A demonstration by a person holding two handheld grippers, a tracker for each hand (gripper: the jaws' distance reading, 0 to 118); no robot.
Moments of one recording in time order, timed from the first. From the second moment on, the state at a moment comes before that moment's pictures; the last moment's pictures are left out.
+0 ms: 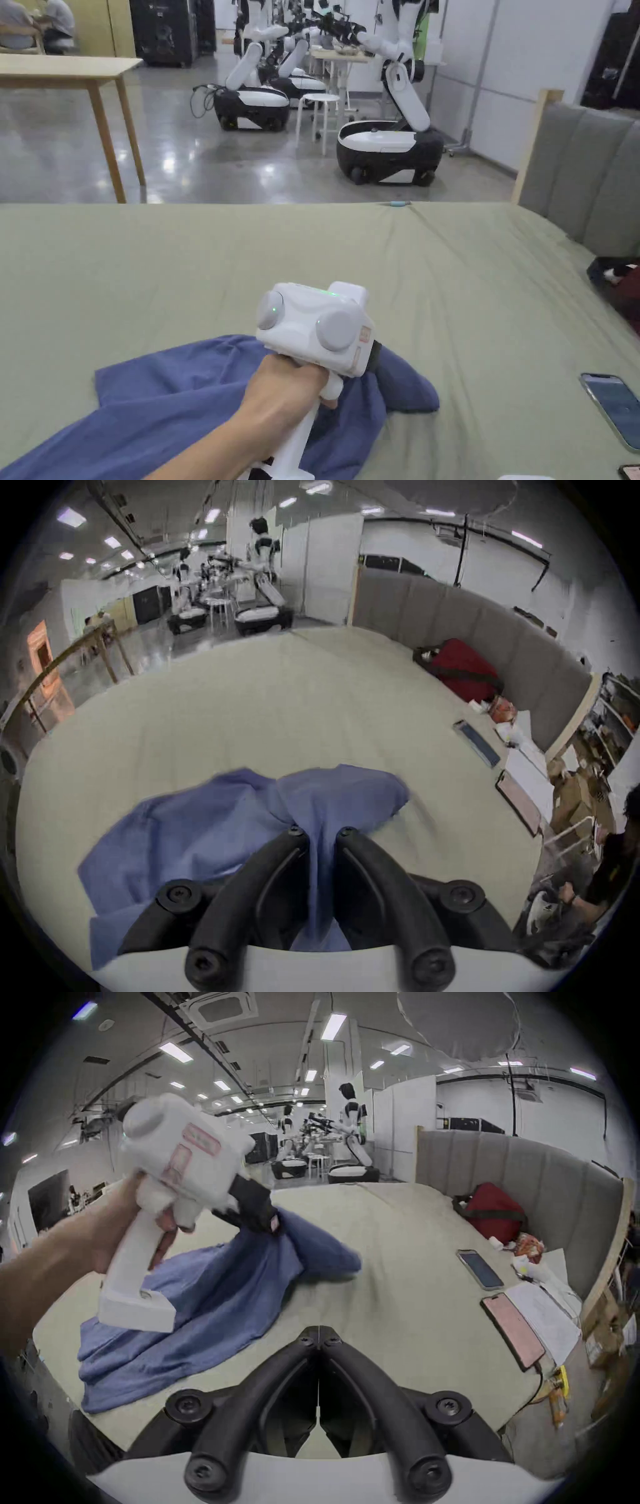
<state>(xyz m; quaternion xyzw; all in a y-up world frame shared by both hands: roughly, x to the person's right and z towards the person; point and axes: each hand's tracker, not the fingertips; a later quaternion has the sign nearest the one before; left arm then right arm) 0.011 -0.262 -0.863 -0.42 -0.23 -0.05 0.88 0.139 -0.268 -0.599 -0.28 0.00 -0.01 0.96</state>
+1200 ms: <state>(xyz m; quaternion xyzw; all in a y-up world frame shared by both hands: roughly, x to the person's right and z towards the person) -0.334 -0.195 -0.499 -0.18 0.18 0.06 0.96 0.067 -0.235 -0.561 -0.20 0.05 0.02 0.98</state>
